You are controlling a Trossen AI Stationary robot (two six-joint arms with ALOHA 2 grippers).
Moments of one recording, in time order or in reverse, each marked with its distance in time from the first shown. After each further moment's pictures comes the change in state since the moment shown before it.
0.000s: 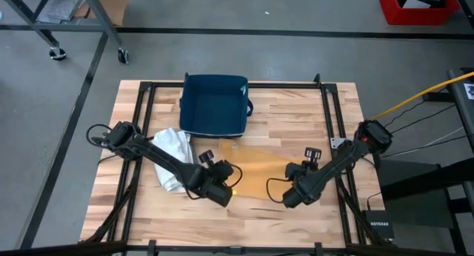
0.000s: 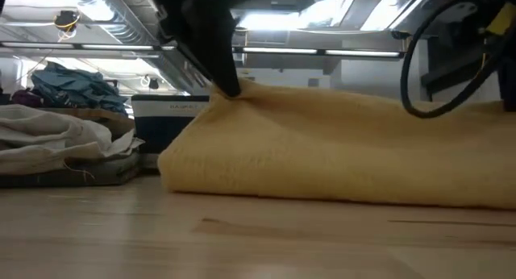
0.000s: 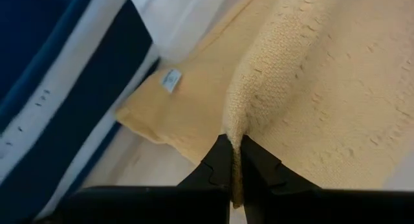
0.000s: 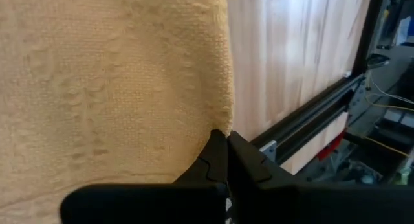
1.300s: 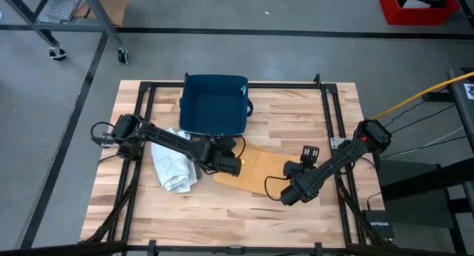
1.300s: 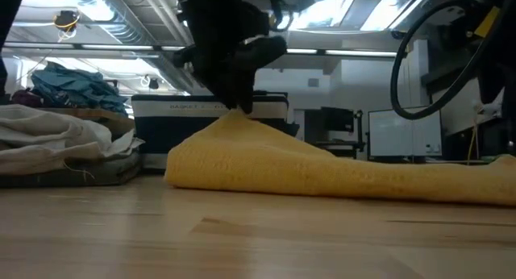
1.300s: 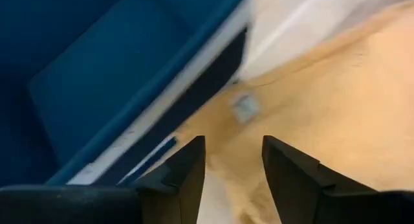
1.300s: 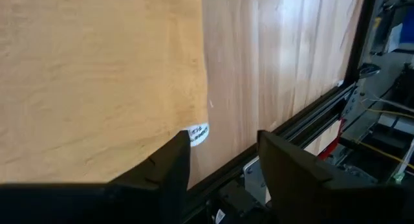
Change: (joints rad) left arm 0.225 0.000 0.000 -0.022 0.010 -0.083; right arm -0.031 0.000 -0.003 0.014 0.039 -0.033
